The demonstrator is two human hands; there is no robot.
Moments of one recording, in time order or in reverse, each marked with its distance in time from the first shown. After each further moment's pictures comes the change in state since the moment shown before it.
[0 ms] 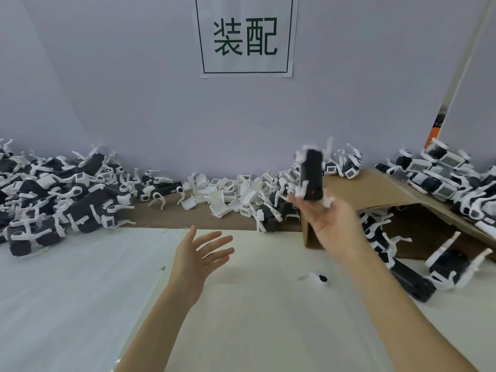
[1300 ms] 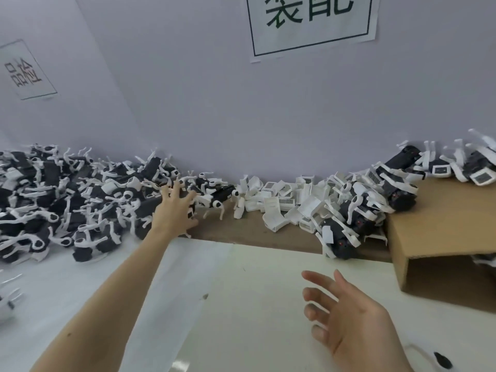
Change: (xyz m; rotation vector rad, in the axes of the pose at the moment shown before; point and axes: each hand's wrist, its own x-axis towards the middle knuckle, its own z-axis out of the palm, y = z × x) left_hand 0.191 0.140 -0.152 2.097 0.511 0.455; right_hand 0.016 0.135 -0.018 -0.062 0.064 0.525
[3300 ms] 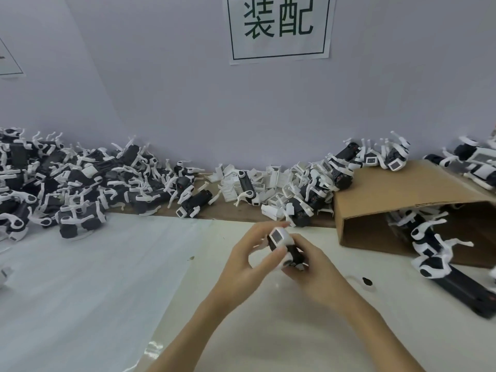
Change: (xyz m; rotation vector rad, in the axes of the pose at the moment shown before) left_hand -0.249 0.188 -0.091 -1.498 -0.076 0.417; right_hand -0.053 -0.003 -0.006 -1.188 -0.029 -0.603
